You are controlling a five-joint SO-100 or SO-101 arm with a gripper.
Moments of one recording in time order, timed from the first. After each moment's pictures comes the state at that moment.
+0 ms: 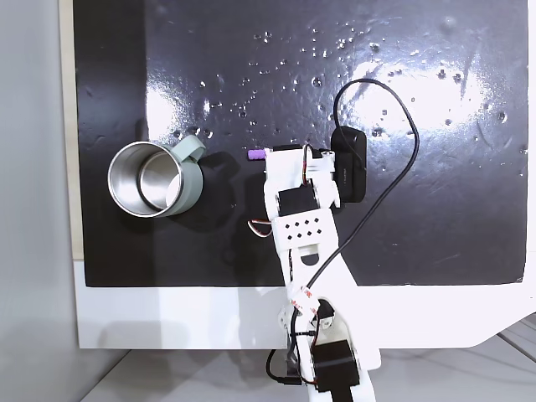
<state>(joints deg) -15.0 110.1 129.7 46.2 9.8</state>
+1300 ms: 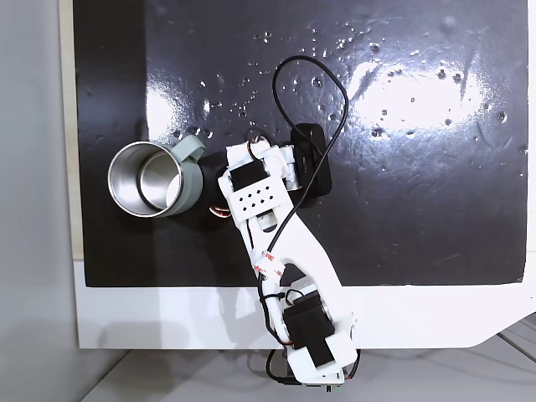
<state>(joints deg) -26.3 91.8 115.7 53.1 15.0</state>
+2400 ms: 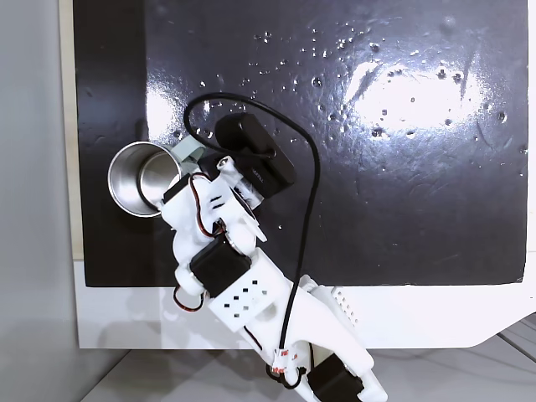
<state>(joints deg) -42.1 118.6 99.5 74.8 1.1</state>
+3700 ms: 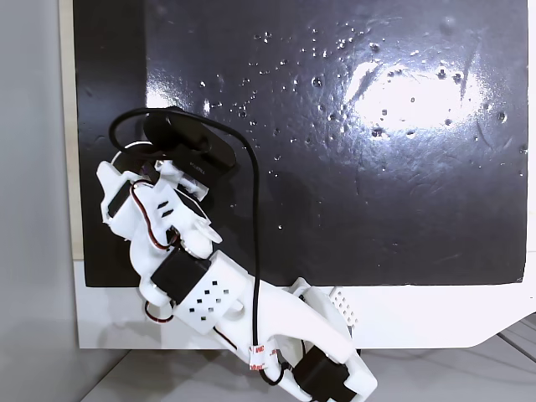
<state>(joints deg) -52.1 112.1 96.2 60.1 -0.9</state>
